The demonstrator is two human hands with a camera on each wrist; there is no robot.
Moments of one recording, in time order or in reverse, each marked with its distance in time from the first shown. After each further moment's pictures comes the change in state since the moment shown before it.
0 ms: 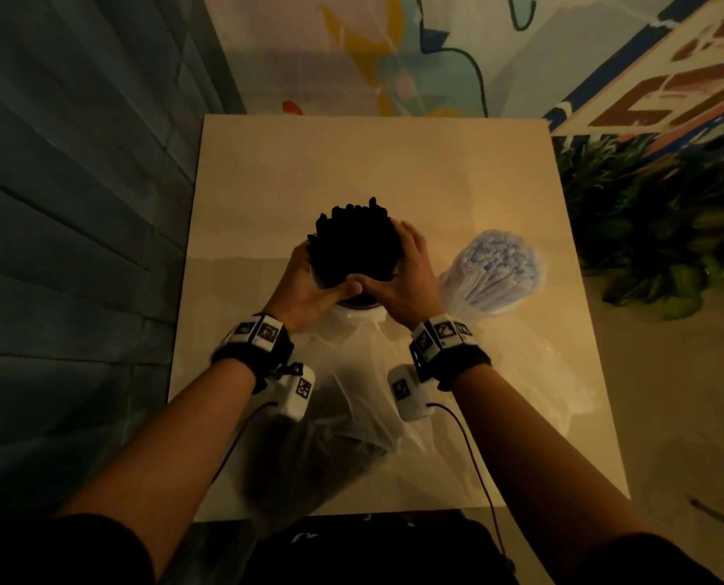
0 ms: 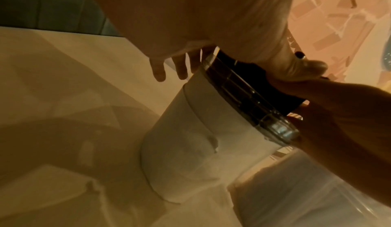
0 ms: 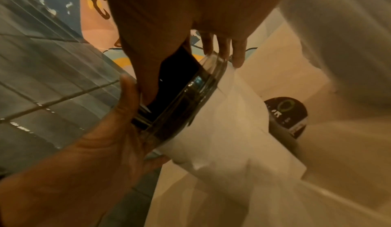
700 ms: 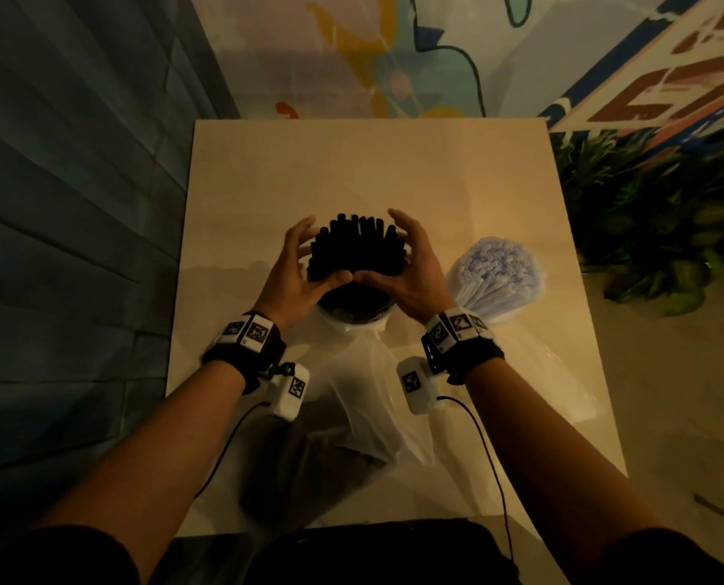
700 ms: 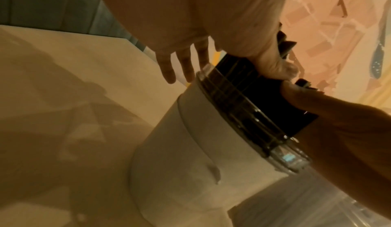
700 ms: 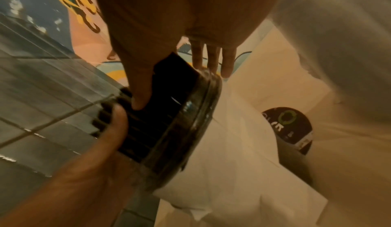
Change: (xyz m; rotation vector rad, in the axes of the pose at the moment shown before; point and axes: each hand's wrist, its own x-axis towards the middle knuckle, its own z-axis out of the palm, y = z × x) left_hand 0.021 0.005 -0.009 -0.044 0.040 0.161; right_hand 0.021 0.005 -0.019 0.176 -0.030 -0.027
